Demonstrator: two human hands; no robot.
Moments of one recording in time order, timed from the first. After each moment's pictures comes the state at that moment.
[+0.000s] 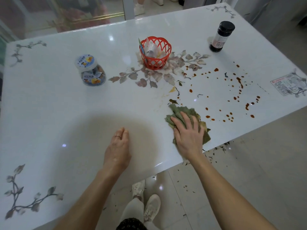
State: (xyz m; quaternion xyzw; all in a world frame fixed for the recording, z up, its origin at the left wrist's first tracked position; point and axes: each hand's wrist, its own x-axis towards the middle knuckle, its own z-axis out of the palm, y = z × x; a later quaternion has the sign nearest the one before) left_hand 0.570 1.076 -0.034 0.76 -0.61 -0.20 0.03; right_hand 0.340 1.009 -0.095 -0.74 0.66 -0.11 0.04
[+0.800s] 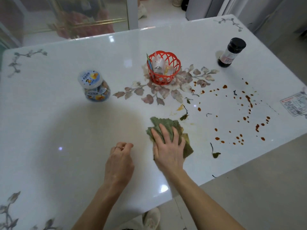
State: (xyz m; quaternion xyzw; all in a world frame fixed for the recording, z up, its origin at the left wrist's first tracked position) left_hand 0.594 1.037 -0.035 0.77 -0.59 -0.20 0.11; right_hand 0.435 0.988 -0.095 -0.78 0.62 -0.09 0.01
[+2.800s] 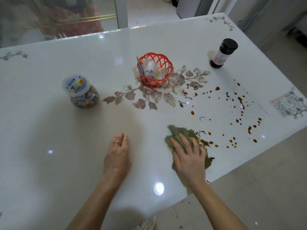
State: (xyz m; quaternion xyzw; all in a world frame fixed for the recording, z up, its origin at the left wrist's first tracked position) left_hand 0.589 0.989 -0.040 0.75 -0.62 -0.21 0.07; right_hand 0.348 0.990 -0.092 -0.76 0.64 -0.06 -0.02
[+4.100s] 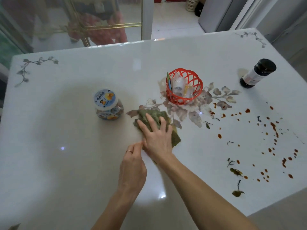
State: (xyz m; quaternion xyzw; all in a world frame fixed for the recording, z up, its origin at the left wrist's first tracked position) left_hand 0.614 0.961 -0.036 0.77 -0.54 -0.21 0.26; right_hand 0.537 0.864 -0.077 -0.84 0.54 0.00 0.09
